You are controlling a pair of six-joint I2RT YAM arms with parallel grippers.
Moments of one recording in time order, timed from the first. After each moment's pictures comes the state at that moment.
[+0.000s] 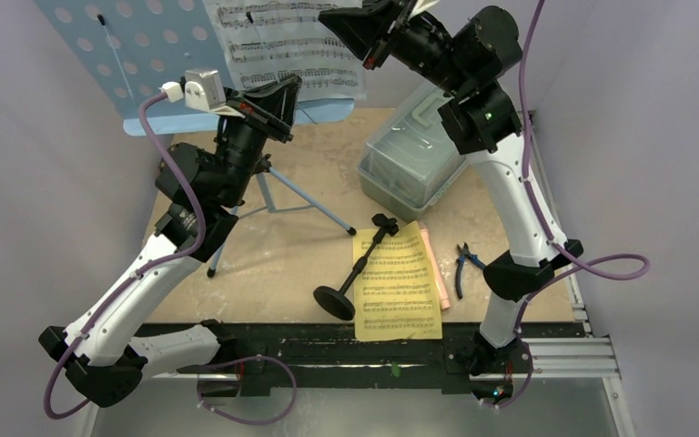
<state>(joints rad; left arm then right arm) -0.69 1.09 1.35 0.26 -0.24 -0.30 0.61 1.82 2.47 -0.13 -0.52 0.29</state>
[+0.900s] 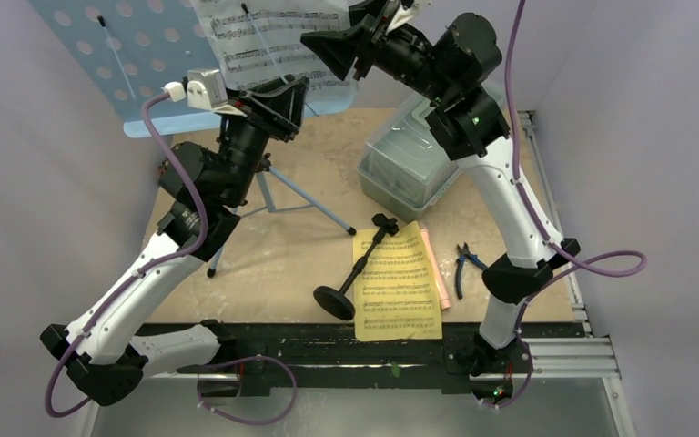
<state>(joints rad) -0.69 1.10 1.35 0.26 -0.27 -0.32 0.65 1.82 2.44 -0.16 -0.47 0.14</state>
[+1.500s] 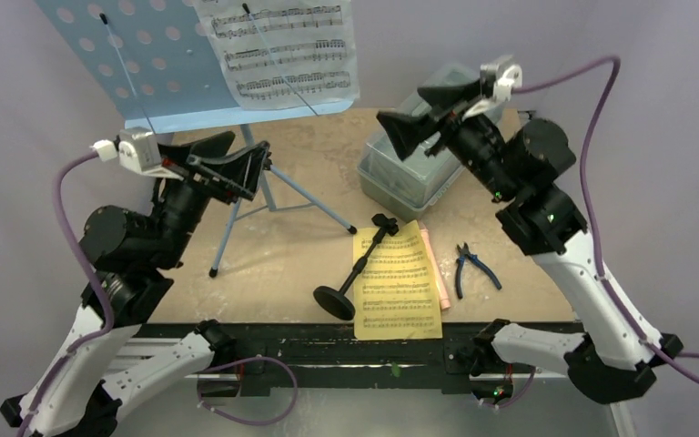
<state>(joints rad) -0.70 0.78 1.27 -0.09 -0.24 -0.33 0.65 1.21 1.70 -0.20 -0.06 0.15</state>
